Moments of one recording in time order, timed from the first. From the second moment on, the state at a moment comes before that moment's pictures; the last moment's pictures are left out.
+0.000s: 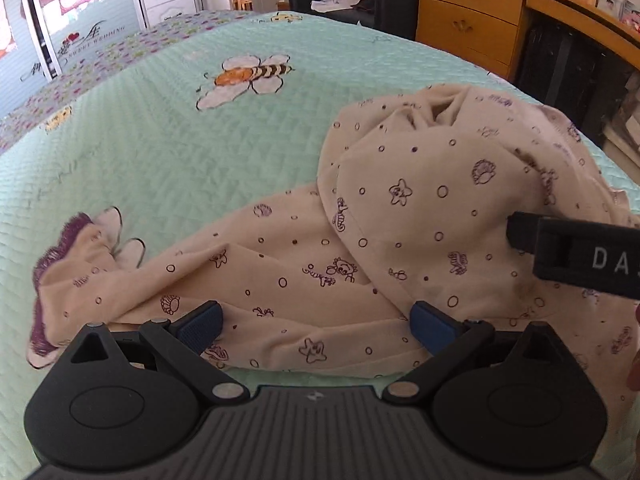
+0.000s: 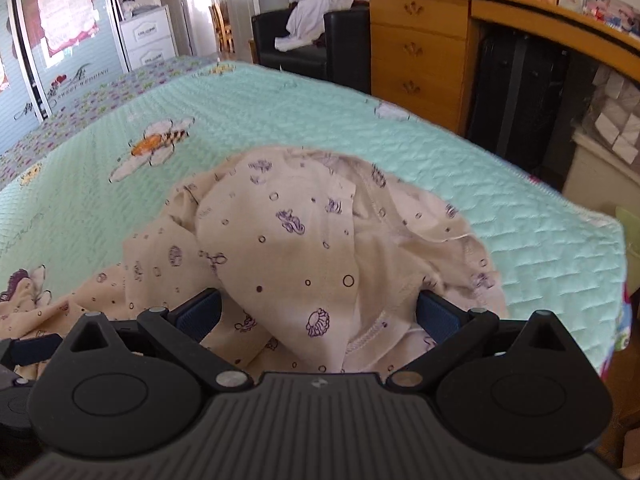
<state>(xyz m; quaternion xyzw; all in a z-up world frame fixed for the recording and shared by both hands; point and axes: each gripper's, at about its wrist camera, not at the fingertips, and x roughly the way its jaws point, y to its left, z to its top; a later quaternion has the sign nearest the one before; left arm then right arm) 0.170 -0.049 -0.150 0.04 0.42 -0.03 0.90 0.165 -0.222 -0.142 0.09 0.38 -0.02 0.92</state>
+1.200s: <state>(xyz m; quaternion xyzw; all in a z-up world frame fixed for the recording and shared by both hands) 0.184 -0.092 -0.148 0.02 0.35 -0.16 0.92 0.161 -0.247 -0.143 0.09 0.35 0.08 0.93</state>
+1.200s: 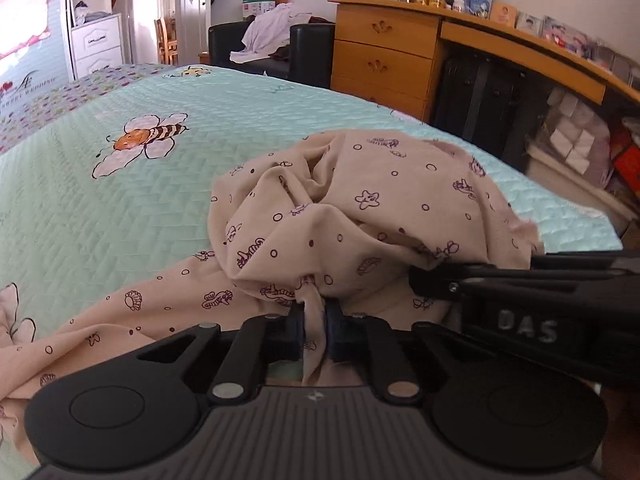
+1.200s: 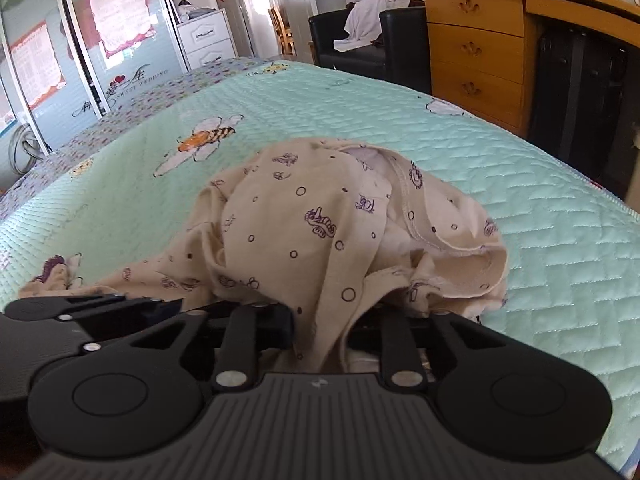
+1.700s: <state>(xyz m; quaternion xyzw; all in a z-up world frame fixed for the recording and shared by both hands) 0.077 -0.010 -0.025 -0.06 0.21 -0.12 0.97 0.090 -0.205 -0.019 0.12 0.25 0.22 0.94</state>
